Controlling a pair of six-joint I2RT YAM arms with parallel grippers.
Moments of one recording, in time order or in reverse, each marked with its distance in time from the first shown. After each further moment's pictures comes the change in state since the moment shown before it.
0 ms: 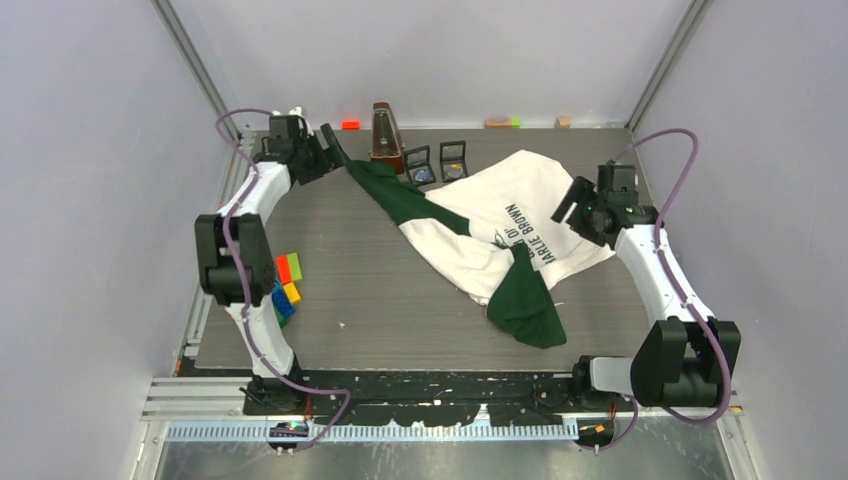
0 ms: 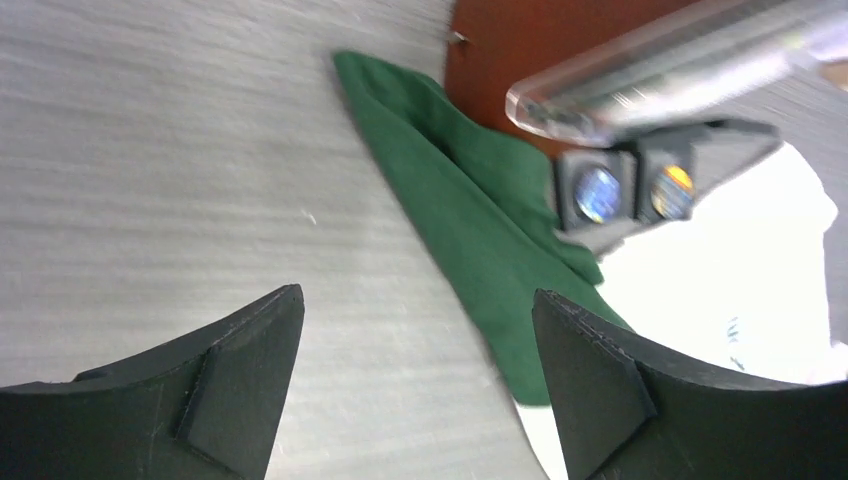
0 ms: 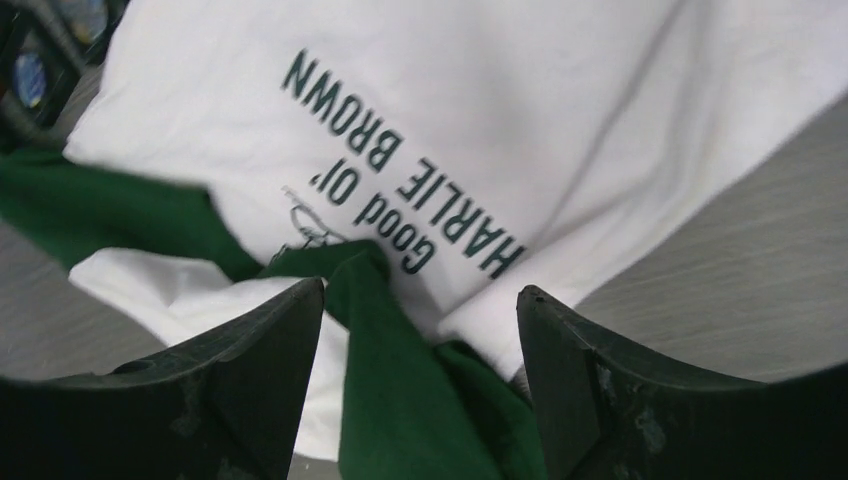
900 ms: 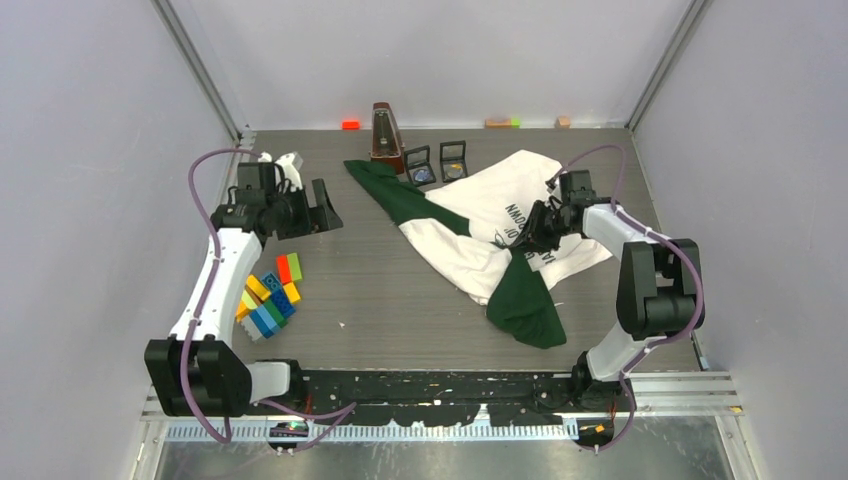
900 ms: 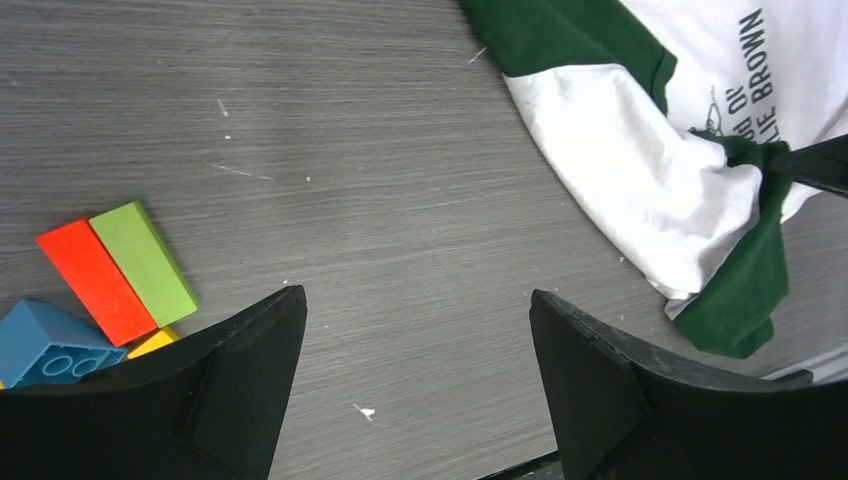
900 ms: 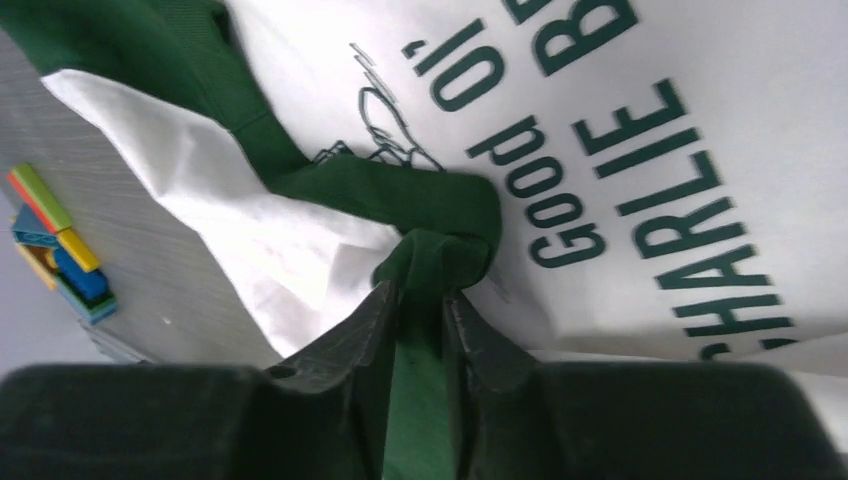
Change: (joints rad) left arm 0.000 -0.724 -0.435 -0.424 0.125 0.201; right arm 0.109 0.369 -0.002 0.106 -0.454 -0.081
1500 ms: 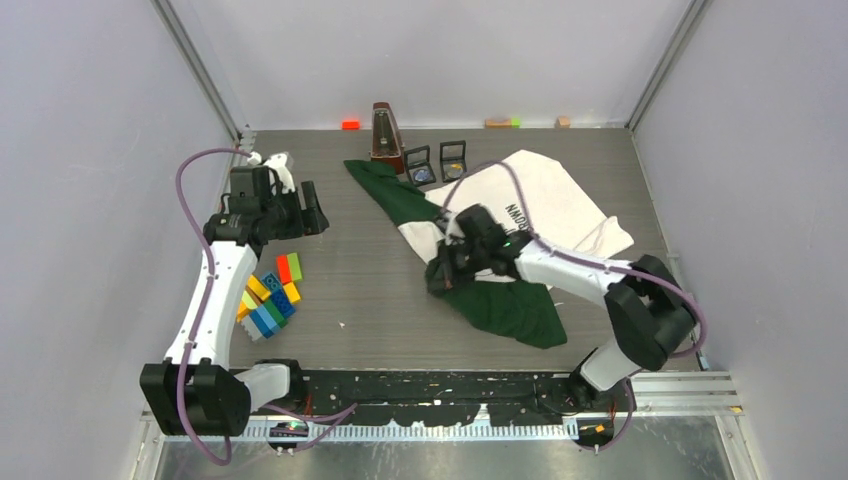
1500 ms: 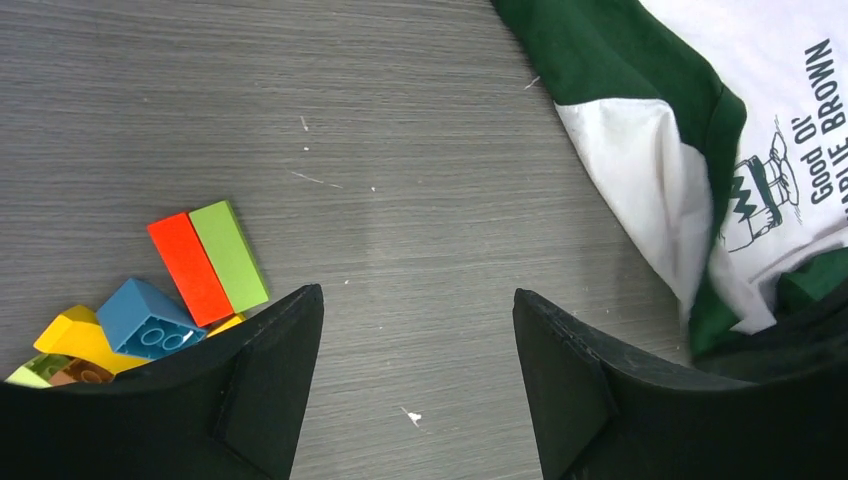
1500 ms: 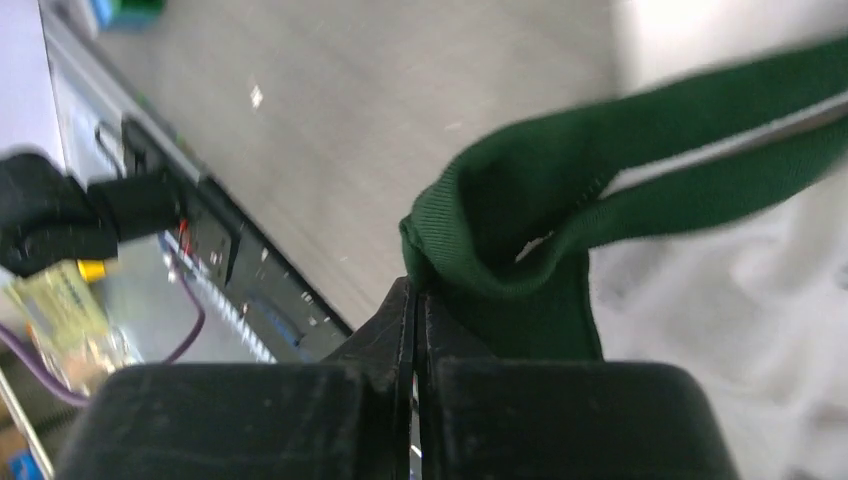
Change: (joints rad) left arm 0.000 -0.084 -0.026 -0.001 -0.132 0.049; right arm 0.592 -0.125 -0.073 0.197 0.000 0.111
